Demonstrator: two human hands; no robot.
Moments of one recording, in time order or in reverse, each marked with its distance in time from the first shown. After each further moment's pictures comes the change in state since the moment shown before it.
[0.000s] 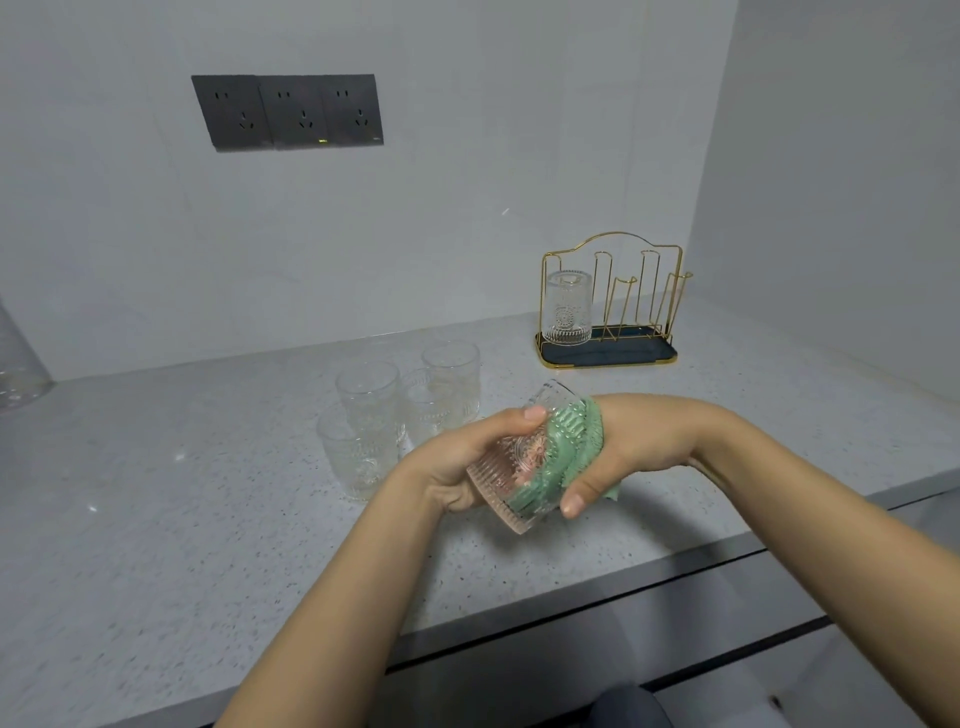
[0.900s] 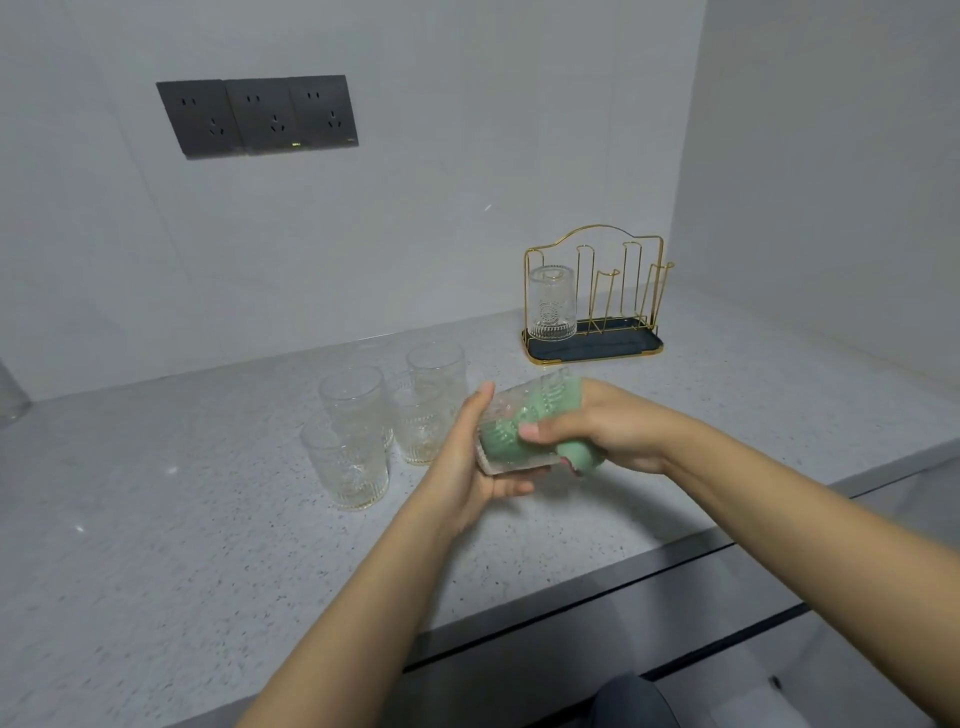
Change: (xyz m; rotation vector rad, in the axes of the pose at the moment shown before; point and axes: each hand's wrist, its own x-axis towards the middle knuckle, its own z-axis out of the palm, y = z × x) left_hand 0.016 -0.028 0.003 -0.006 0.465 0.147; right_hand 0.015 0.026 0.006 0.454 0.403 -0.014
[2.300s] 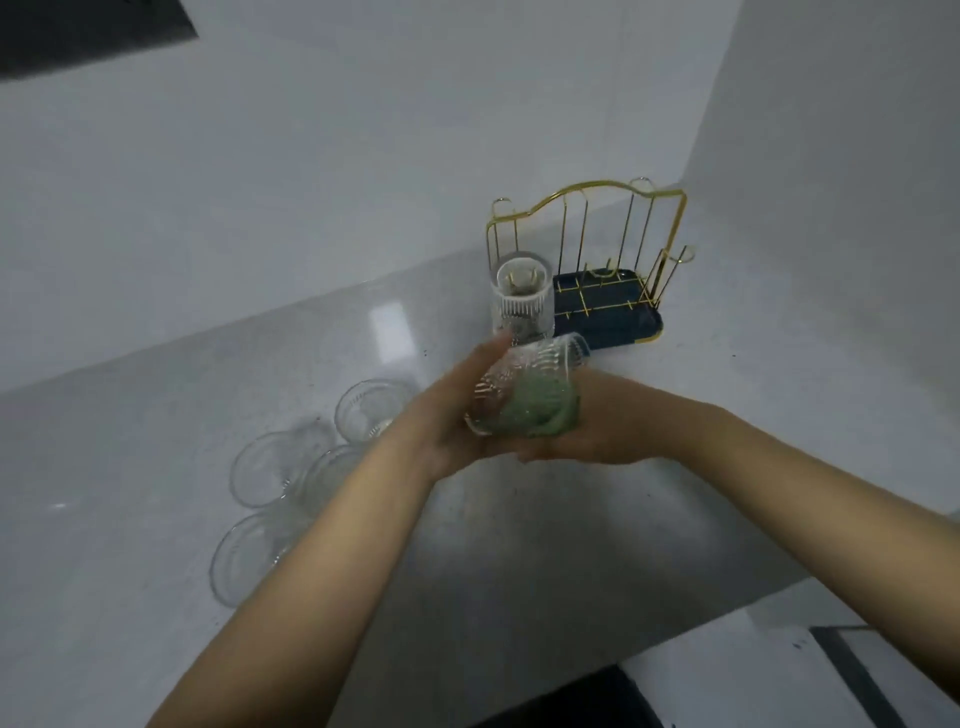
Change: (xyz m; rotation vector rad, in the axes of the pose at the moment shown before) left_hand 0.155 0.116 0.046 -0.098 0.080 -0.535; right_hand 0.092 -0.047 -0.145 -0.691 -0.256 0.048
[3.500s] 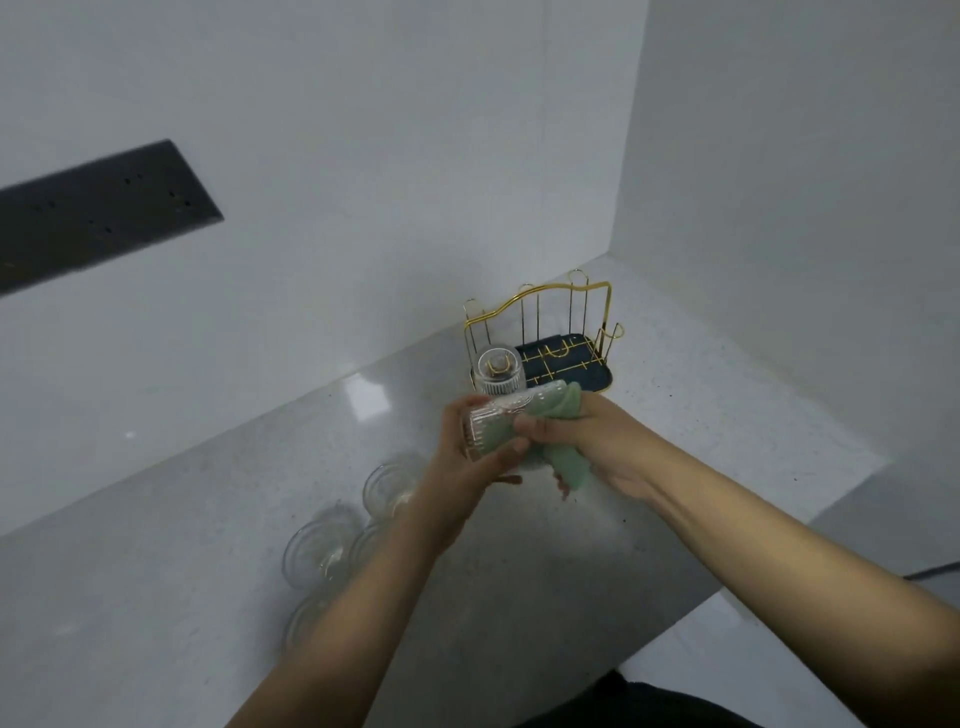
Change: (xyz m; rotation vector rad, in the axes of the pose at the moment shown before) left_hand -0.051 0.030 0.009 0.357 -0.089 0.430; right_hand -0.035 -0.078 -0.046 1.012 0.477 0.269
